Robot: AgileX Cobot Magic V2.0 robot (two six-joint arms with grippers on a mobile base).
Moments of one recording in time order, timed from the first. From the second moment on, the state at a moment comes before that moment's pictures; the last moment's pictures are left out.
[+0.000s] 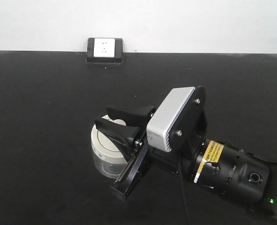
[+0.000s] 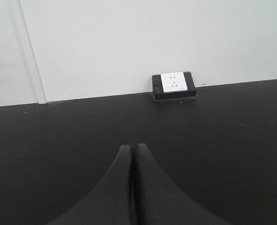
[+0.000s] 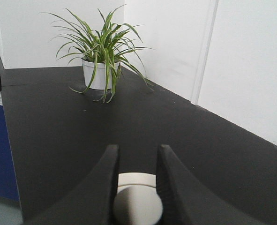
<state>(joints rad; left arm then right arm) -0.02 0.14 -0.32 0.03 0.36 -0.01 0.82 1.27 -0.68 -0.37 -0.54 0.21</state>
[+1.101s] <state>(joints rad) -0.02 0.14 -0.32 0.03 0.36 -0.01 0.82 1.27 -0.68 -0.37 -0.54 0.21</state>
